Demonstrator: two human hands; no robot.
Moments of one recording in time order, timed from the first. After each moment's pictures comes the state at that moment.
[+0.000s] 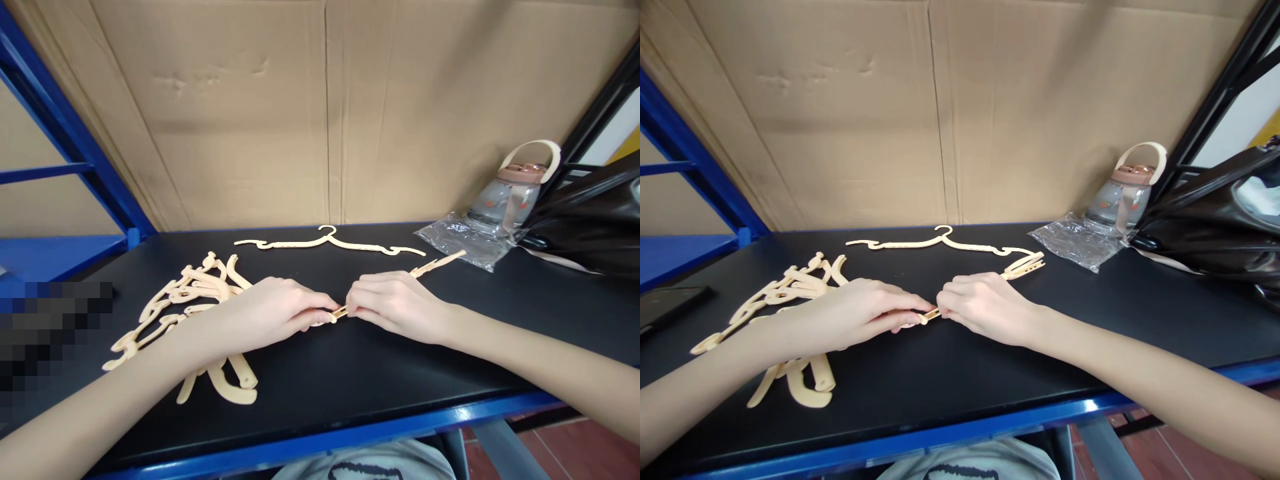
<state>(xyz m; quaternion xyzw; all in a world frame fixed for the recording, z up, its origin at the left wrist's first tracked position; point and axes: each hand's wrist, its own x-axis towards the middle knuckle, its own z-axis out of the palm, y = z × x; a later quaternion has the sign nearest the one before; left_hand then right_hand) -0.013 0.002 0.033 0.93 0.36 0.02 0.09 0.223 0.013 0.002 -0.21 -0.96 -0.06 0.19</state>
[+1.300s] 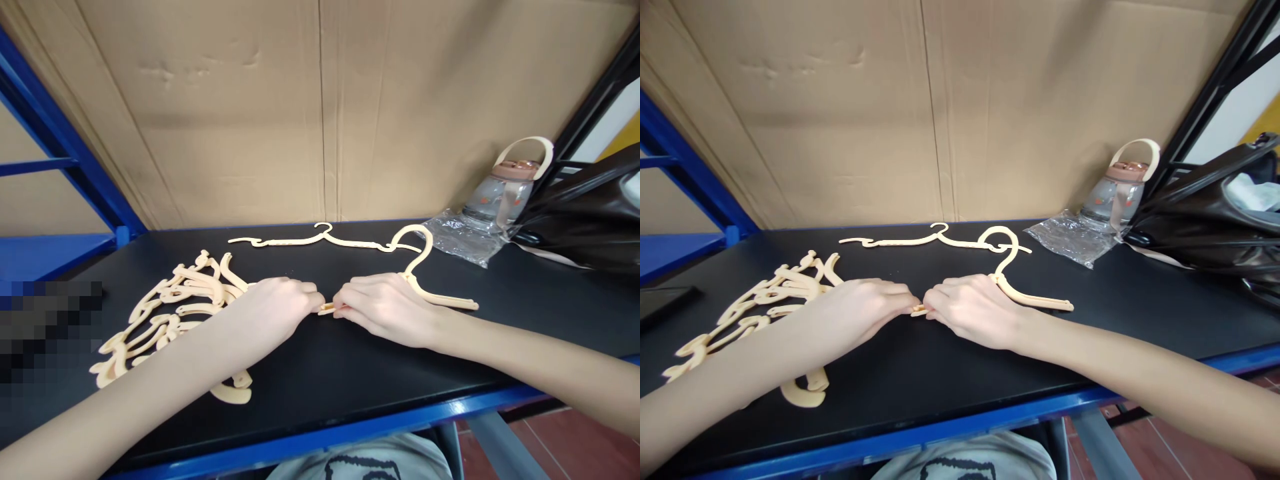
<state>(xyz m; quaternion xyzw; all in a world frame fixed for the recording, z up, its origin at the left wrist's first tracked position) 0.000 -0.007 0.029 0.92 0.39 -0.03 -0.05 0.211 0.005 -0.001 -0.26 -0.94 -0.10 0.19</state>
